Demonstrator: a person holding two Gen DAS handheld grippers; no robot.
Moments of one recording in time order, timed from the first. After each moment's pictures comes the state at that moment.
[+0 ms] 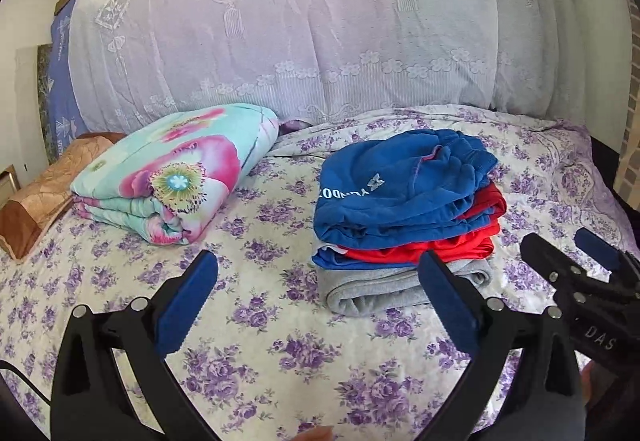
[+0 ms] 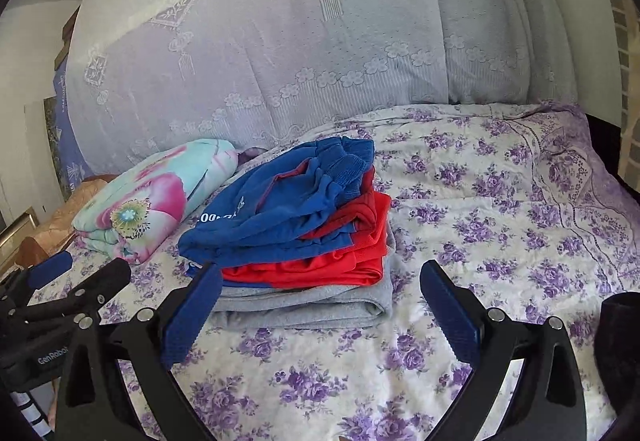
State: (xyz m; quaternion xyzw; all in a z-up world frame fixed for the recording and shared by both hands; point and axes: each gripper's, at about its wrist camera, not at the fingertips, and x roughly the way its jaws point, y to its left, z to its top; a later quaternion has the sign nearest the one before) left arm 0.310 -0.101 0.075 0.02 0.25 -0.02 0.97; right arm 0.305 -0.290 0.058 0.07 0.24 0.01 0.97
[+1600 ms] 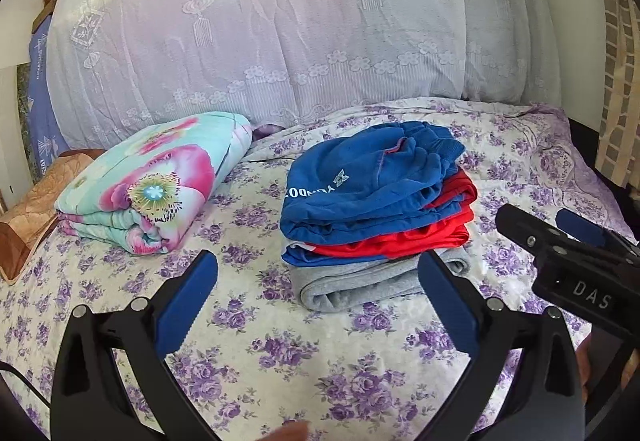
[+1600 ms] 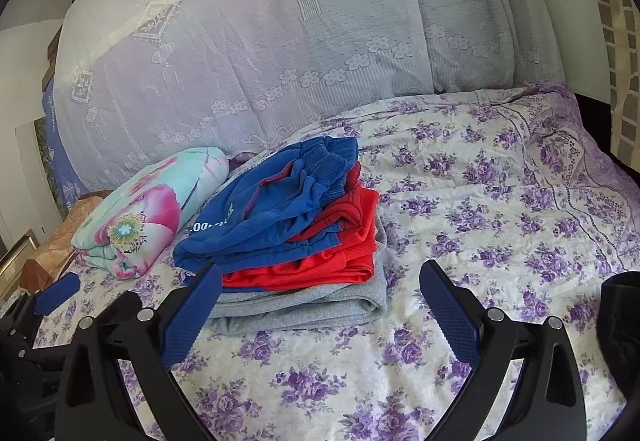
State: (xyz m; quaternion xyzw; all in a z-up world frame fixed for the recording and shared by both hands) left arm 0.302 -0.123 0.072 0.05 0.25 -0.06 0.97; right arm 0.300 -0.300 0.061 0.11 0.24 0.00 0.96
